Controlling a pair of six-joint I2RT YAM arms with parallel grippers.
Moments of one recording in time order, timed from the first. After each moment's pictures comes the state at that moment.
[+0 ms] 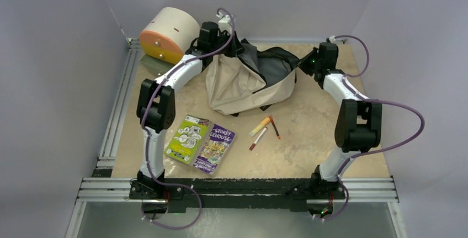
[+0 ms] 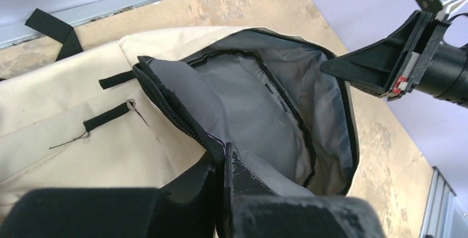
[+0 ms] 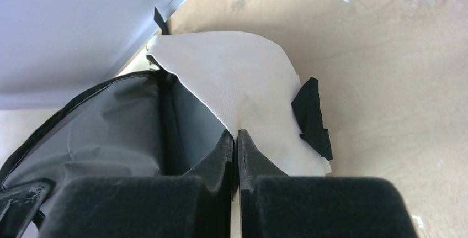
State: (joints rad) left arm -0.40 2.15 1.85 0.00 0.50 -0.38; right arm -0.01 1.76 1.27 -0.04 -0.15 0.76
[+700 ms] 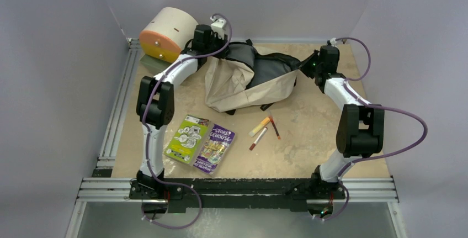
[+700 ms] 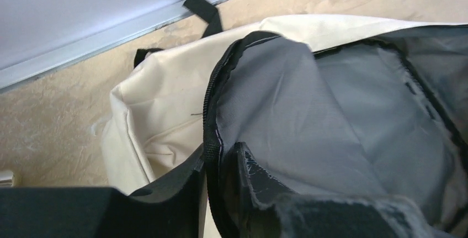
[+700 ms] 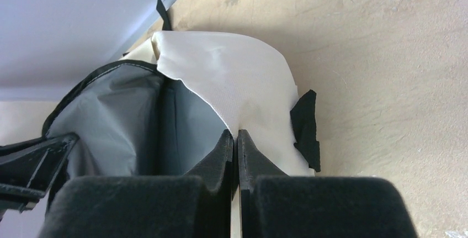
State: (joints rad) left arm -0.34 2.18 1.83 -0.05 0.31 -0.09; right arm -0.02 1.68 1.17 -0.01 -0.14 0.74
